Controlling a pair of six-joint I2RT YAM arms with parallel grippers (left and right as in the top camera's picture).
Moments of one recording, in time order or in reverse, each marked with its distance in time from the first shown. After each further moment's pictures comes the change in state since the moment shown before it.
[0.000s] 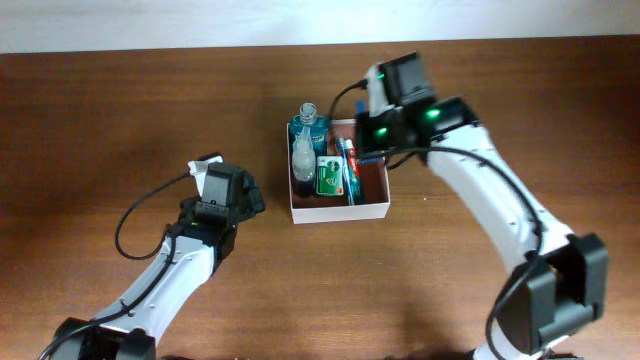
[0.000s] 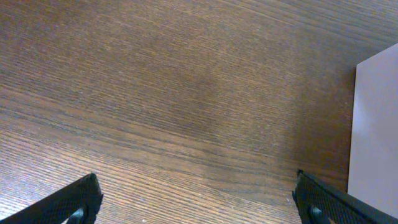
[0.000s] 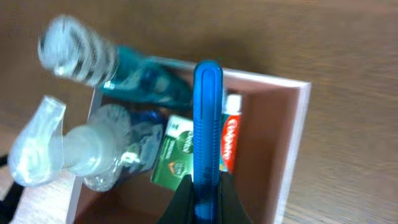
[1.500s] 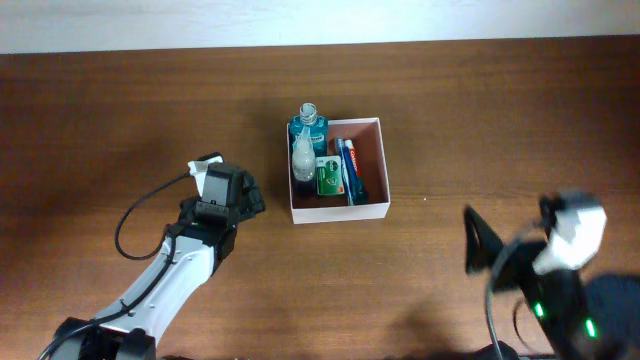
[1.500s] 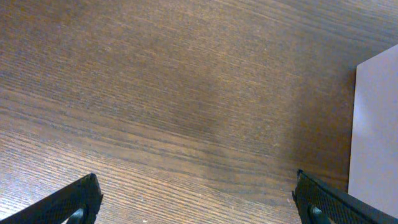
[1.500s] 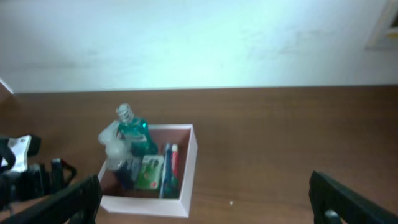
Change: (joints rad) left arm 0.000 0.000 0.000 0.000 -0.003 0.000; right arm 0.029 -1.275 -0.478 -0.097 0.364 0.006
